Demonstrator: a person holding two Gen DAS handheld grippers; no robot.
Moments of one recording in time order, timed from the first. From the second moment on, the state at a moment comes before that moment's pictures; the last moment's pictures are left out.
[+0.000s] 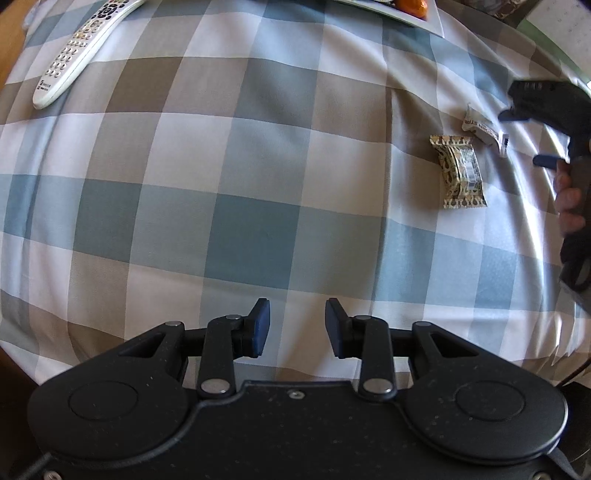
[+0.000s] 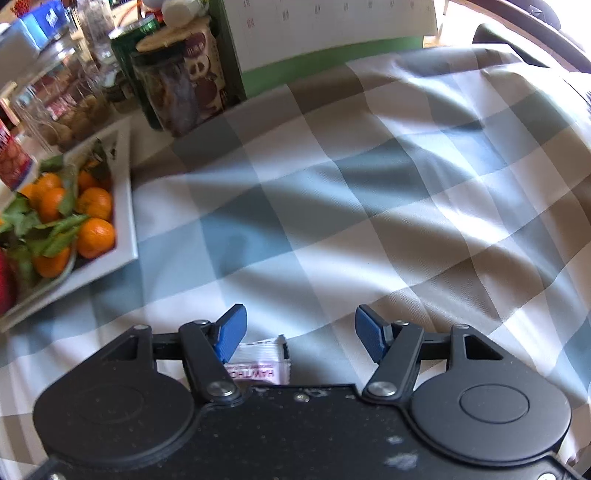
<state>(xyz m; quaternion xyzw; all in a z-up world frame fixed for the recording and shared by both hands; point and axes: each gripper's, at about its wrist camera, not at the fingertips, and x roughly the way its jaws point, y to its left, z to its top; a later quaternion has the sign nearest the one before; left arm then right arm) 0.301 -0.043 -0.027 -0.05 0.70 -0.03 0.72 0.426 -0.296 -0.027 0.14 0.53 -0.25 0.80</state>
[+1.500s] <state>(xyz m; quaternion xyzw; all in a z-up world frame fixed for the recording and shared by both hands) 0.301 -0.046 -0.034 -0.05 0.71 -0.02 0.71 0.407 -0.275 -0.041 0.10 0.58 -0.13 0.80</state>
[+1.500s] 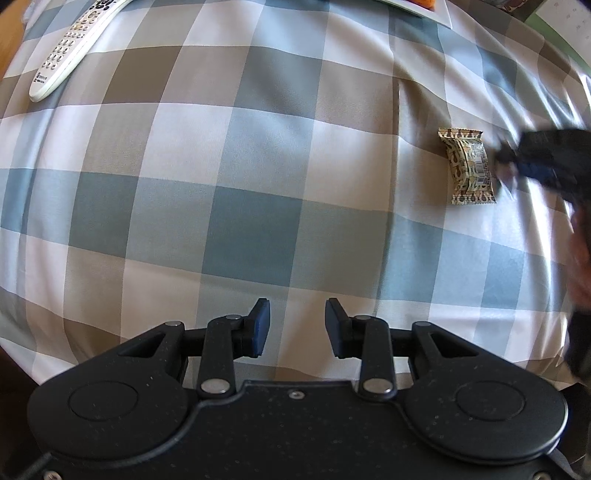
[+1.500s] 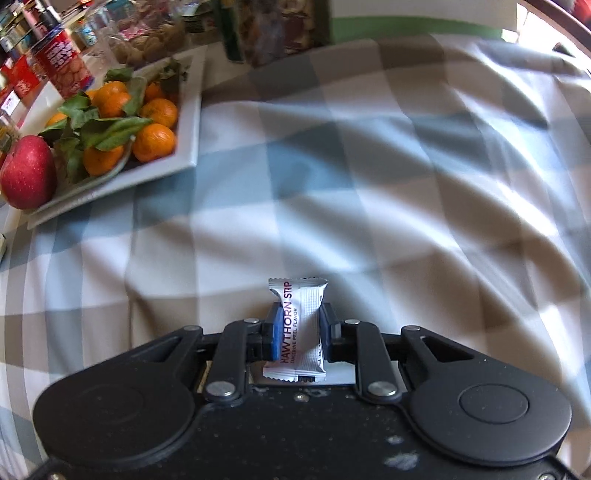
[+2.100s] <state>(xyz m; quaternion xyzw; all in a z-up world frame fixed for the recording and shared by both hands) 0.298 -0.060 -0.034 -0.02 0.68 -0.05 0.73 0.255 -0.298 -0.033 0.20 0.60 -0.15 0.76</state>
